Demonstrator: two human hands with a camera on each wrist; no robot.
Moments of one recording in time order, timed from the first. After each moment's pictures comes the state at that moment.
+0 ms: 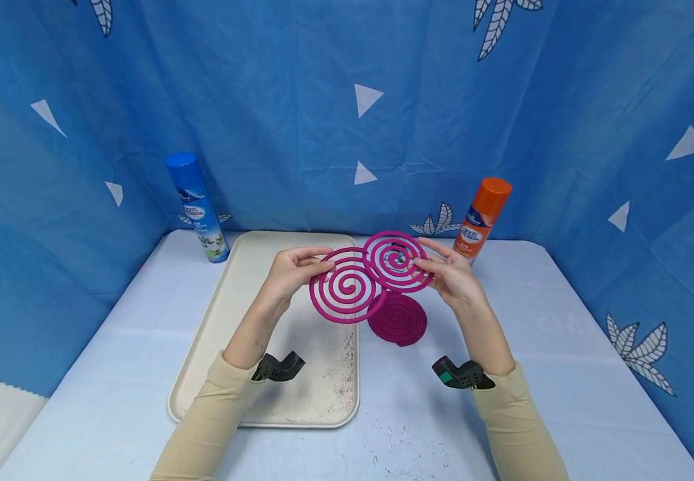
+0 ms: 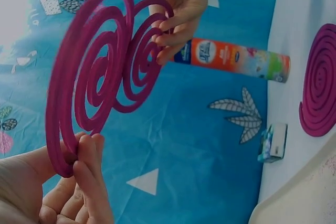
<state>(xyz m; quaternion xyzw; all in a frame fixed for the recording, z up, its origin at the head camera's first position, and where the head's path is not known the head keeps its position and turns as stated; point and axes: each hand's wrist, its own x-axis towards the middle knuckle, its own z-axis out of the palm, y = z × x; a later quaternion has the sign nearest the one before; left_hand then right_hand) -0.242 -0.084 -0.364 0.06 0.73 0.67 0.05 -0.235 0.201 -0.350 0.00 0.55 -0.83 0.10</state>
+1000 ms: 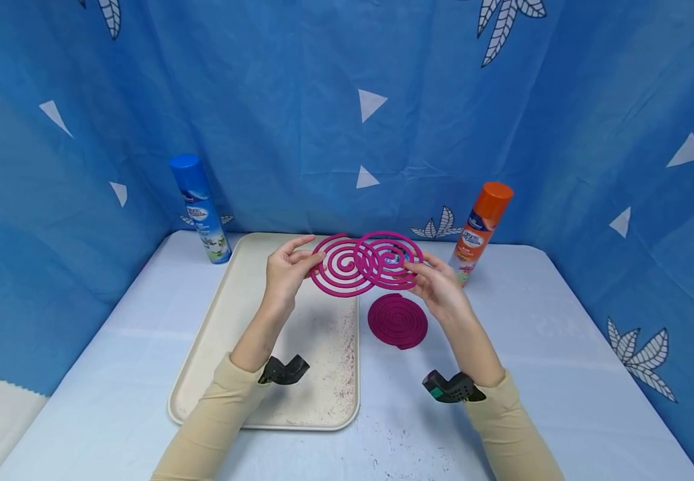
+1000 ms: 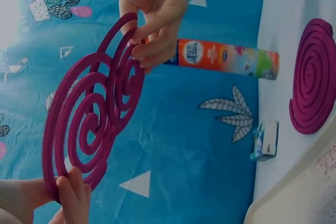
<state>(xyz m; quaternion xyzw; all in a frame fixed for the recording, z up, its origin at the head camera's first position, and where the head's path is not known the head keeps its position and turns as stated) -0.241 -0.074 -0.367 -0.01 0.66 0.75 -0.08 -0.229 0.175 -0.353 0.05 0.55 -0.83 0.10</state>
